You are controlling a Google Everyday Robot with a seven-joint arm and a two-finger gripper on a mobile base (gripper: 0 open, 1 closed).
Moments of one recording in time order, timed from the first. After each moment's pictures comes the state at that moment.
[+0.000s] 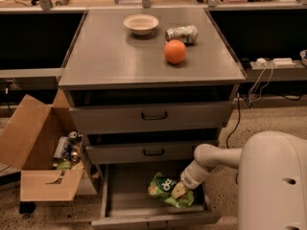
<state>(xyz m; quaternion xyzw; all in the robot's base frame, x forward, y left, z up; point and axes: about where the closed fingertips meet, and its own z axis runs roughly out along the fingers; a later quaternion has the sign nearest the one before) 0.505 -0.135 0.319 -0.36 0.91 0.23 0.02</state>
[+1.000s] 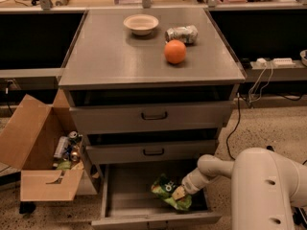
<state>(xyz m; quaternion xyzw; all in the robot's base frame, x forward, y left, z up) 0.530 -0.142 0.229 -0.29 0.92 0.26 0.05</state>
